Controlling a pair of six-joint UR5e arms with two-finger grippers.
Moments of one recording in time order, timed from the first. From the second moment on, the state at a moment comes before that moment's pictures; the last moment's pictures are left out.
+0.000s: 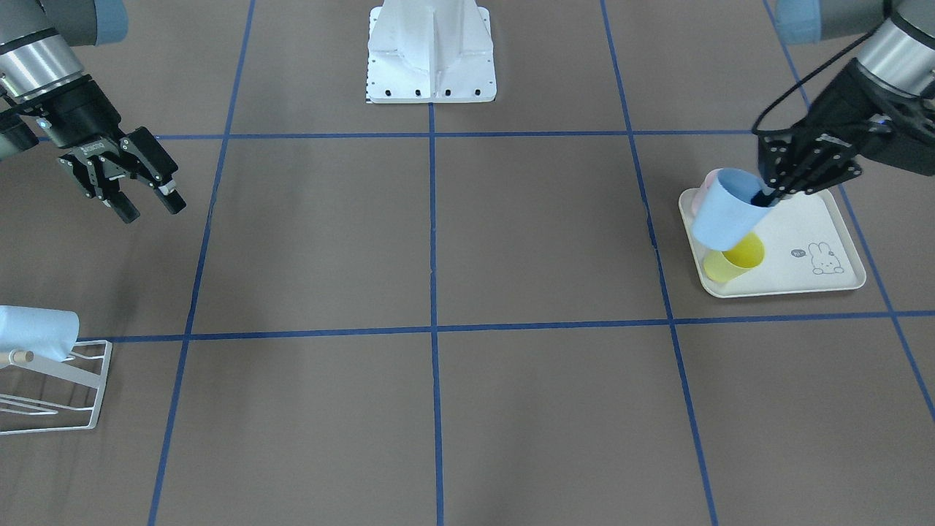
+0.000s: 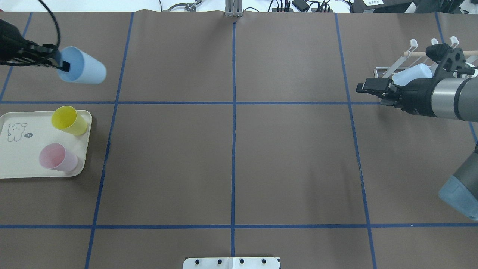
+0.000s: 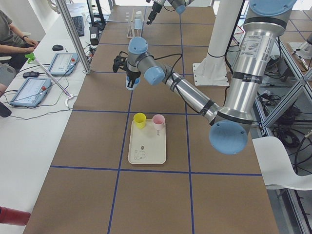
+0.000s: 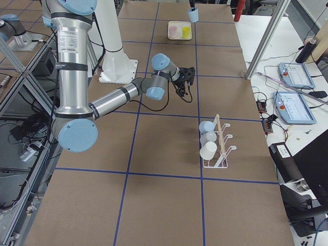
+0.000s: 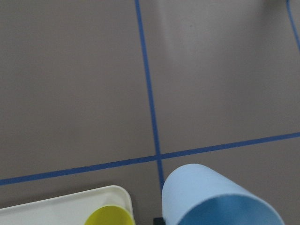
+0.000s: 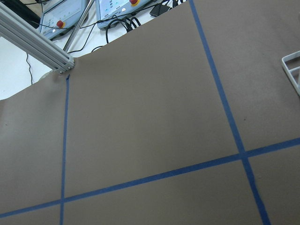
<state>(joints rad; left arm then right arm) -1.09 -1.85 -2.01 -1.82 -2.26 -0.86 0.83 -1.56 2.02 -0.80 1.82 1.46</state>
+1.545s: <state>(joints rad) -0.61 -2.17 -1.48 -3.14 -1.68 -1.99 0.76 -1.18 1.98 -0.71 1.87 2.28</state>
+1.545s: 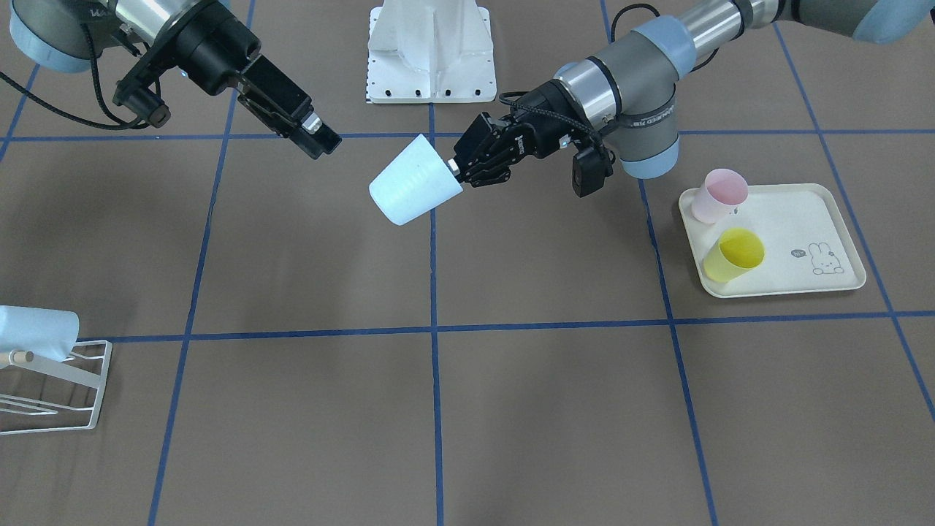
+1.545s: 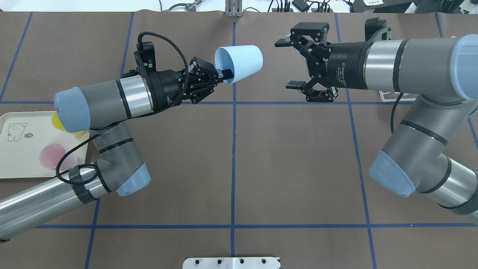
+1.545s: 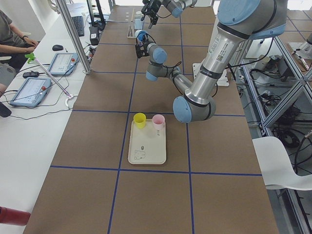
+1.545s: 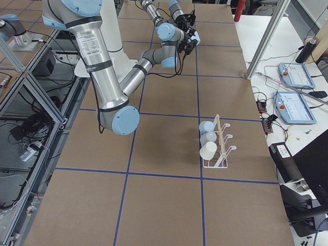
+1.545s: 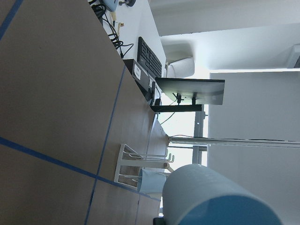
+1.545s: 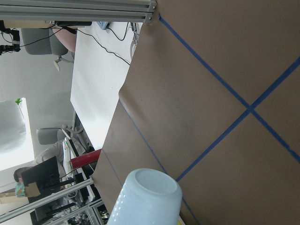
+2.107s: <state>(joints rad) -0.60 -2.23 -1.44 -3.24 -1.68 -2.01 0.76 -1.17 1.92 -0.60 1.87 2.42</state>
